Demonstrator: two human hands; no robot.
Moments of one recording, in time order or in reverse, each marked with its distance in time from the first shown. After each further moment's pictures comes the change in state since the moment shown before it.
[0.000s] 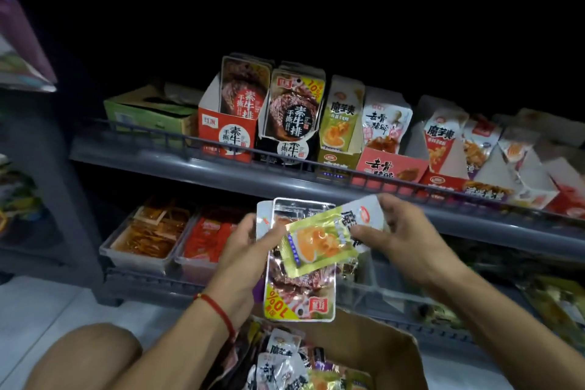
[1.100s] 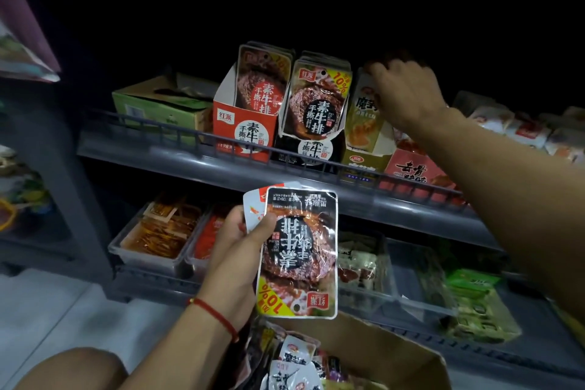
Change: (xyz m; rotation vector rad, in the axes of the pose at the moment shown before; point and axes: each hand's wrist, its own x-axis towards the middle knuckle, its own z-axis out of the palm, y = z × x) left_hand 0.015 0.023 -0.019 -0.132 0.131 0.049; right_hand 0.214 -0.097 -0.034 -1.439 0.553 -0.585
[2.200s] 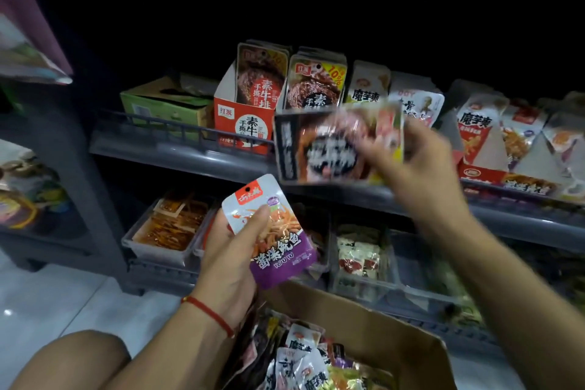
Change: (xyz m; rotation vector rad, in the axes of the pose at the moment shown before) left_hand -0.026 -0.001 -0.001 -0.197 0.013 0.021; right_hand -0.160 -0.059 -0.082 1.489 -0.040 0.492
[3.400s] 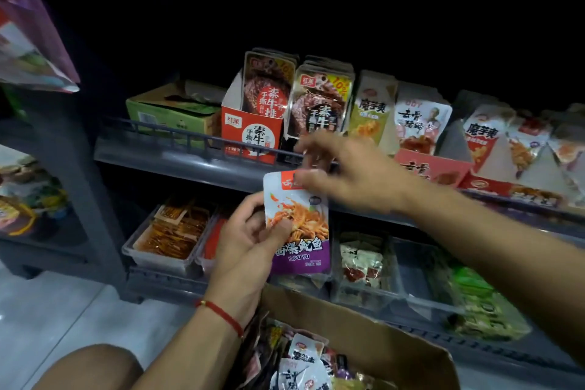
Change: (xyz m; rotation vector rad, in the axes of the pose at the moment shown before) left_hand 0.012 0.014 -0.002 0.285 -0.098 0.142; right_hand 0.054 -0.008 0.055 -0.686 -0.534 -0.487
